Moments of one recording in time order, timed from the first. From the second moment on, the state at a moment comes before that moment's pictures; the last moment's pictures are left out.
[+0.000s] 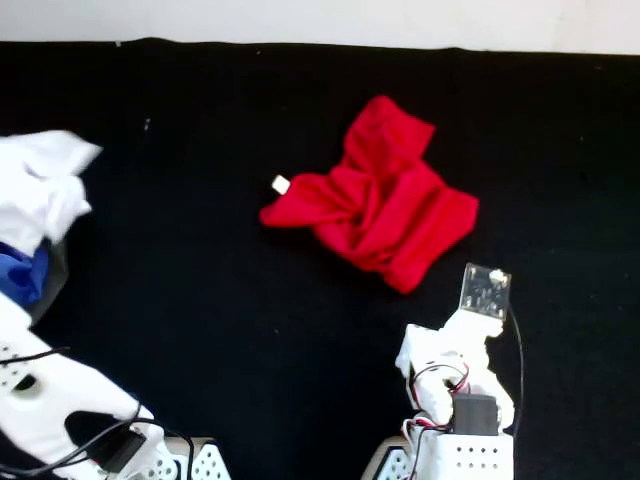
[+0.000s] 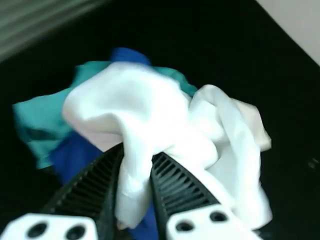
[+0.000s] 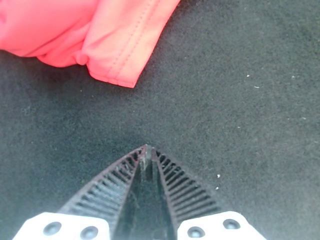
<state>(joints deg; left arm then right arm) -60.9 38.0 -92.1 96.2 -4.3 -2.6 -102.9 96.0 68.2 -11.9</state>
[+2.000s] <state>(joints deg) -20.5 16.1 -27.1 100.7 -4.4 -7.8 -100.6 69.0 37.3 11.6</state>
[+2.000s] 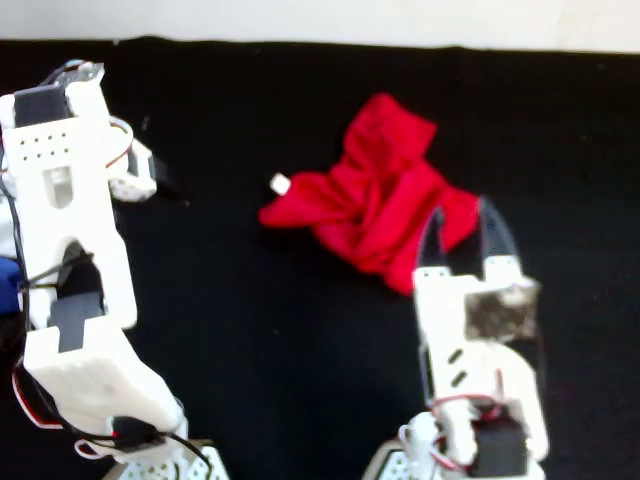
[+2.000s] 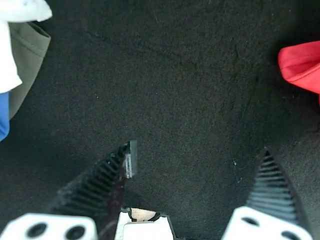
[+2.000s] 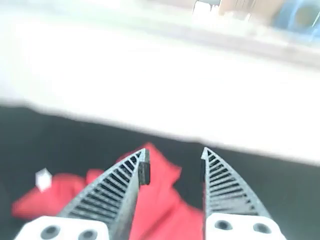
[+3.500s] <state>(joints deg) 1.6 43.4 -26.7 72.9 -4.0 -7.7 -27.2 4.6 79.9 11.6</state>
